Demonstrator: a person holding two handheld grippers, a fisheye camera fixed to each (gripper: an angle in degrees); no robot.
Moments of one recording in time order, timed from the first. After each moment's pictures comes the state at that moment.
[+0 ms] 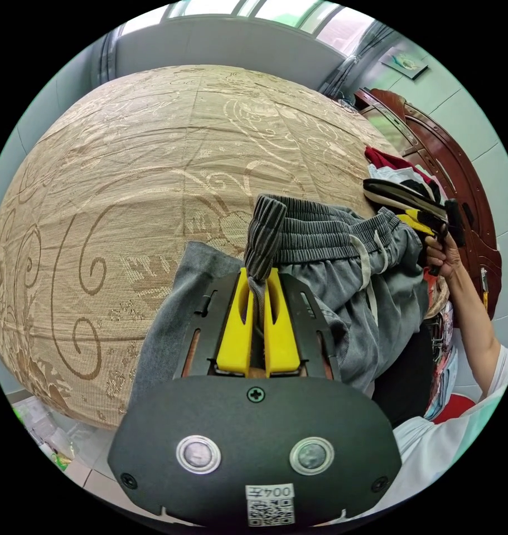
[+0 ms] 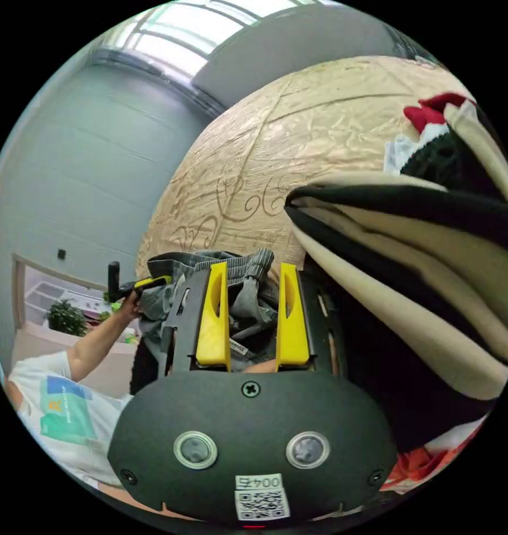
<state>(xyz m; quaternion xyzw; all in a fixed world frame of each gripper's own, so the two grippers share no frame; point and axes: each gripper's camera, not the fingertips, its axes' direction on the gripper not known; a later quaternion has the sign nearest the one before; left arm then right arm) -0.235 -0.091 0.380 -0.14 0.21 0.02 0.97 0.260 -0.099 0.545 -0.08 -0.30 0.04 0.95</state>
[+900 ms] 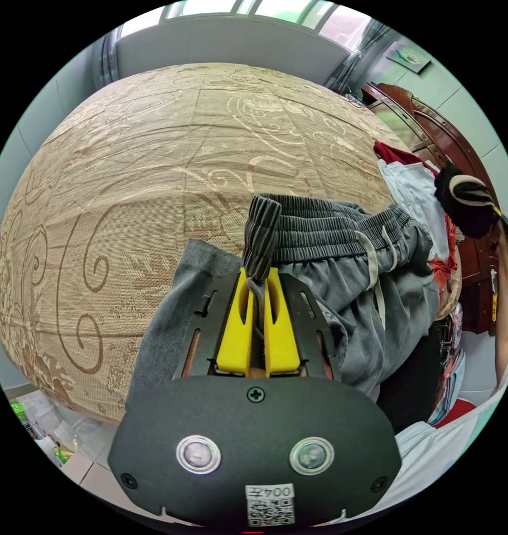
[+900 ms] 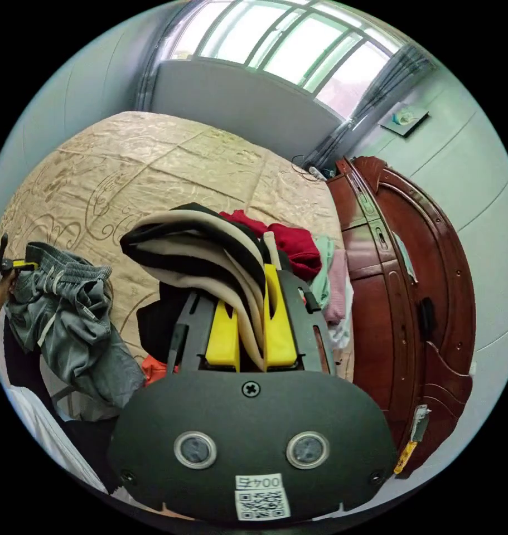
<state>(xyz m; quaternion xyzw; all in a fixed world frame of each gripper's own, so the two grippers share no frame) -0.191 -0.077 0.415 -0.16 0.19 0.01 0.97 0.369 -0.106 0.250 -0.04 0.15 0.03 0.99</state>
